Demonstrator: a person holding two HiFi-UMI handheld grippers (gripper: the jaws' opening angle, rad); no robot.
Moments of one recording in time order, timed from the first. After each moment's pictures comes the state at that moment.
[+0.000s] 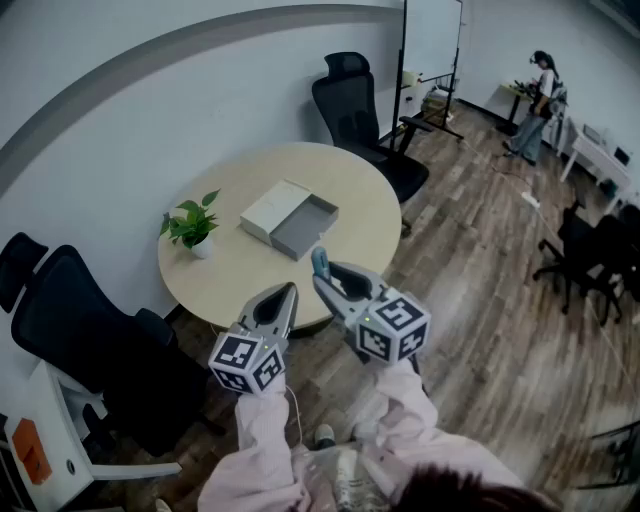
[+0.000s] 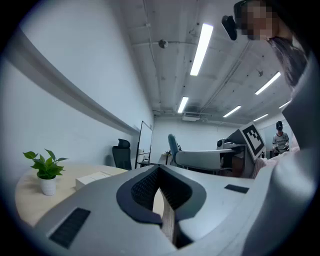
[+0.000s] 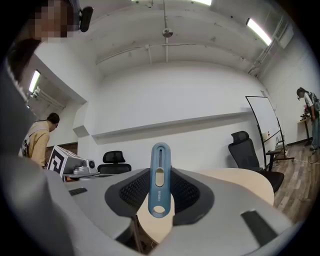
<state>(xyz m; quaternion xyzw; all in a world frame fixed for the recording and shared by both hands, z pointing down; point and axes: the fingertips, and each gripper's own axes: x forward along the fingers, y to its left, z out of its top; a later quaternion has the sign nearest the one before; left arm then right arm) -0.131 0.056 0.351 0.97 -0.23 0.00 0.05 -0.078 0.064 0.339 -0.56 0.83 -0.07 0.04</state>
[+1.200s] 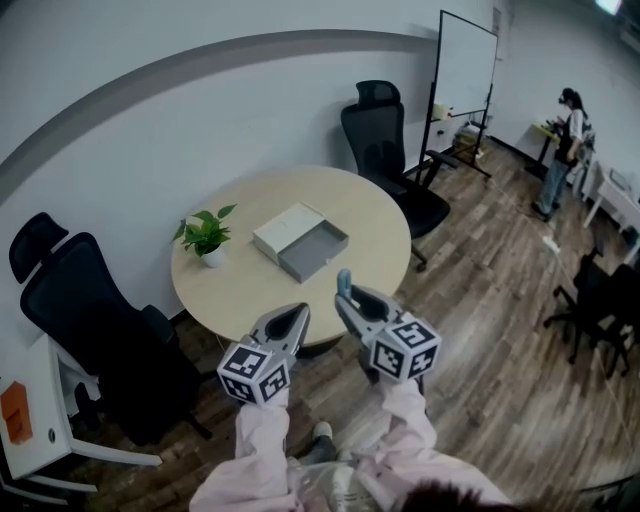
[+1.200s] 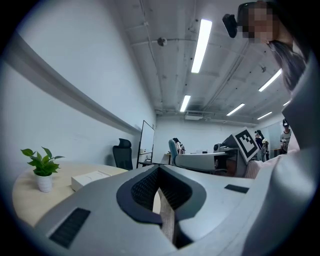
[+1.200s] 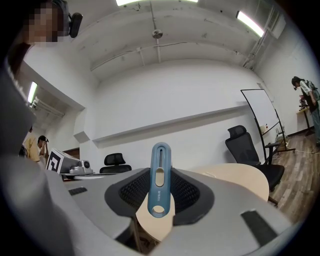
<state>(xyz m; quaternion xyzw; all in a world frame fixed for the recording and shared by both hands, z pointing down) -0.087 0.071 0.353 0.97 -0.25 0.00 0.05 -0.013 0.072 0.352 -0.54 0.83 -0.10 0.06</state>
